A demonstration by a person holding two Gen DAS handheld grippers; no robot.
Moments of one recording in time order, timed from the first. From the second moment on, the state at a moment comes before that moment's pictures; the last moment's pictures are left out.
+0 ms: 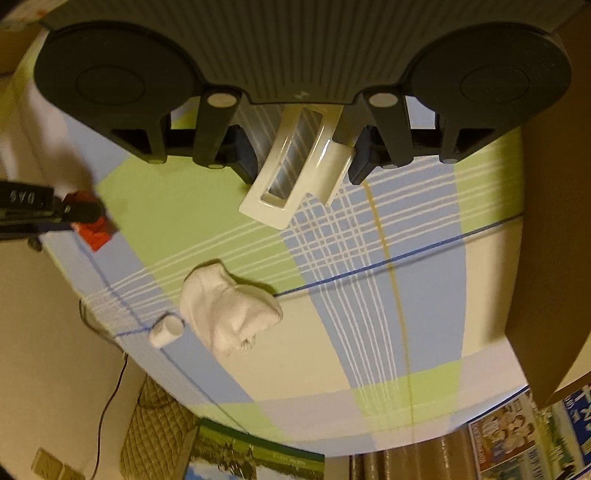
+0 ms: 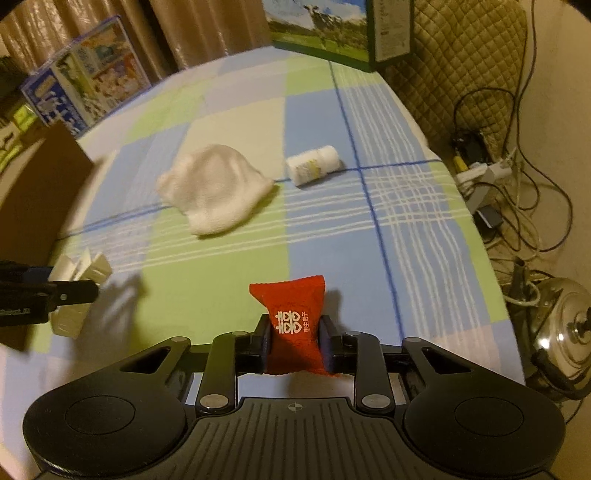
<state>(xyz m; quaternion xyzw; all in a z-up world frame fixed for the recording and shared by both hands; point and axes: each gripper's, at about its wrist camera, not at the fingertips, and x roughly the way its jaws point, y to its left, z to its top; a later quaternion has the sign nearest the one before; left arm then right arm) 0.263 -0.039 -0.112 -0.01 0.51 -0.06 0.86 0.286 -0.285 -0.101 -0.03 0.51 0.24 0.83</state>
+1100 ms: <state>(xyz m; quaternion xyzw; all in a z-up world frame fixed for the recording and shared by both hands) 0.119 0.180 0.022 -0.10 0.38 0.15 0.91 0.164 -0.035 -0.012 -0.04 0.42 0.53 0.74</state>
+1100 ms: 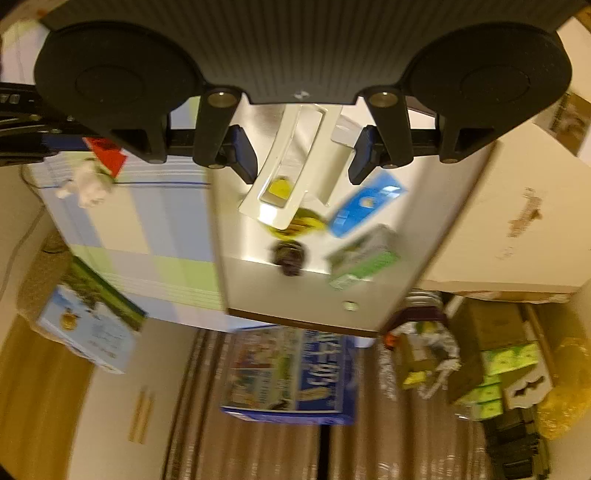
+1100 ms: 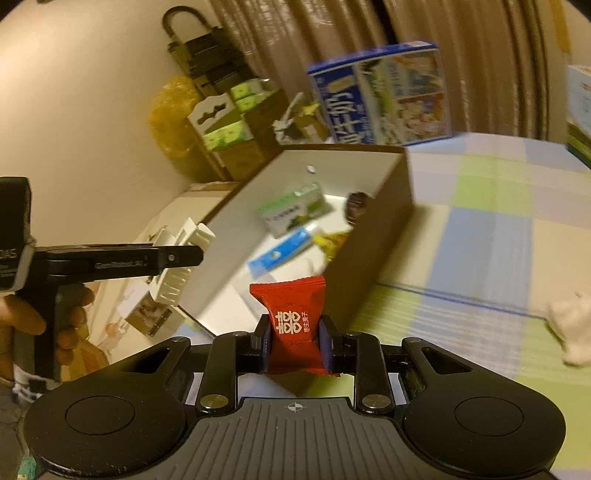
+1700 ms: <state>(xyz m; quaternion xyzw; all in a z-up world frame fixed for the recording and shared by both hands) 0.145 0.271 -0.031 -0.08 0.45 0.17 0.87 0.162 0.062 -0.039 -0.08 0.43 0.51 0.74</state>
